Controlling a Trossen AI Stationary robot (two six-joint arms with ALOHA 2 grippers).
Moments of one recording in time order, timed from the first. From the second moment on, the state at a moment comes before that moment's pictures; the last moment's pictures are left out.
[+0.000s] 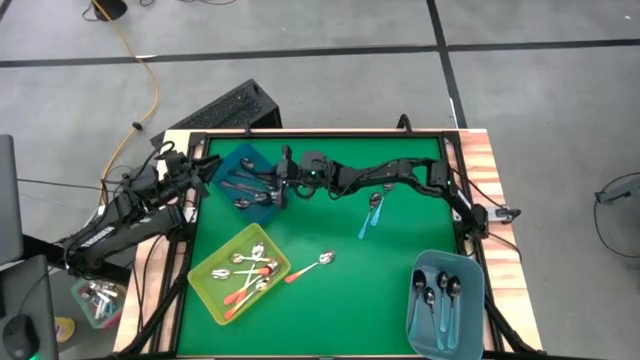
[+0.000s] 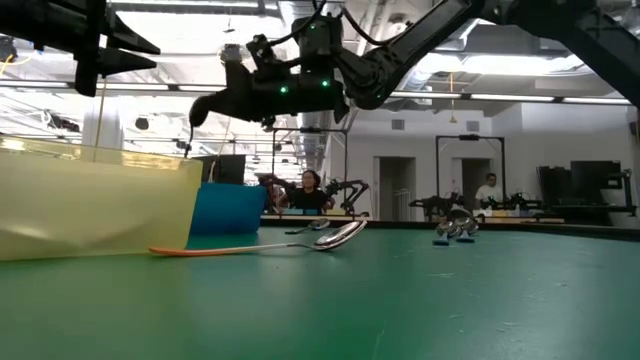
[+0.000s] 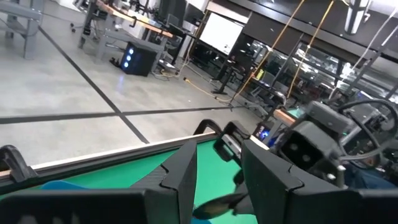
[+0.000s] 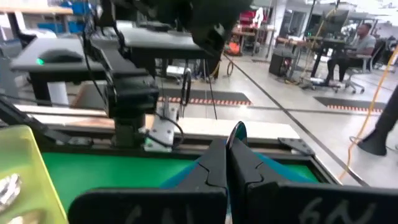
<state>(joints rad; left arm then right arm) 0.51 0.10 0.42 -0.35 -0.17 -0.48 -0.20 2.25 1.60 0.64 -0.13 -0.11</state>
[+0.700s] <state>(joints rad) 0.51 0.10 0.42 -0.35 -0.19 -0.47 -0.20 2.34 1.61 0.78 -0.11 0.03</state>
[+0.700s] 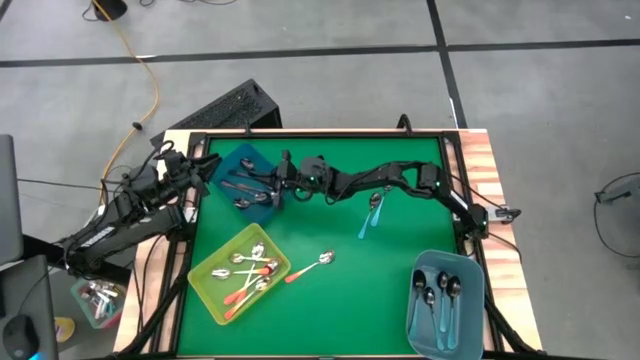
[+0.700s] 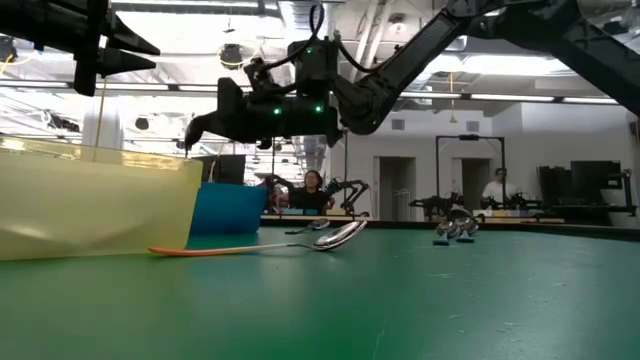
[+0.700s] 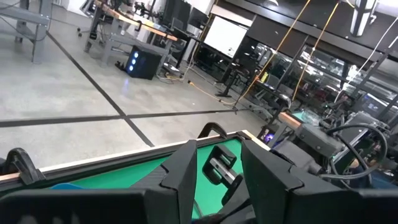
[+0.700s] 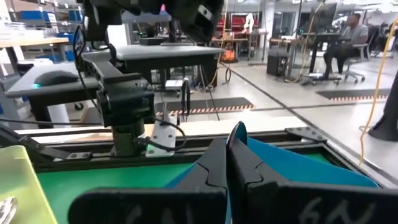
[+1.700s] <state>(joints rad) 0.52 0.10 0.42 -0.32 -0.20 -0.49 -0.23 2.41 1.62 0.93 -0.21 0.16</state>
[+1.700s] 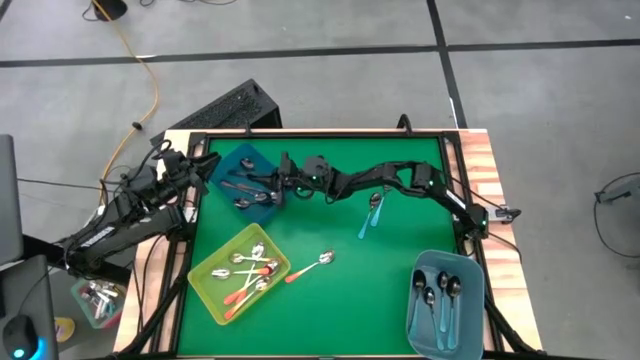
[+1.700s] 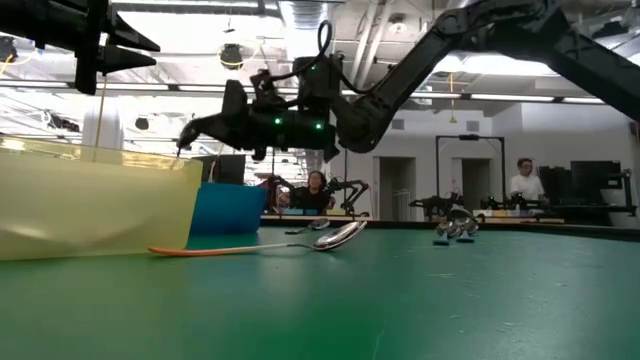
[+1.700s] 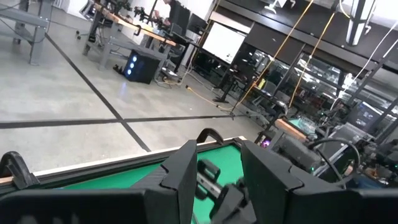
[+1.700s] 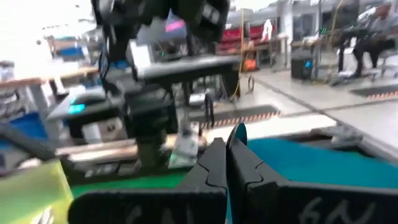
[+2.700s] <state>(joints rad) 0.52 0.10 0.42 -0.32 -0.20 -0.48 -0.22 2.43 1.85 0.36 -0.26 -0.10</state>
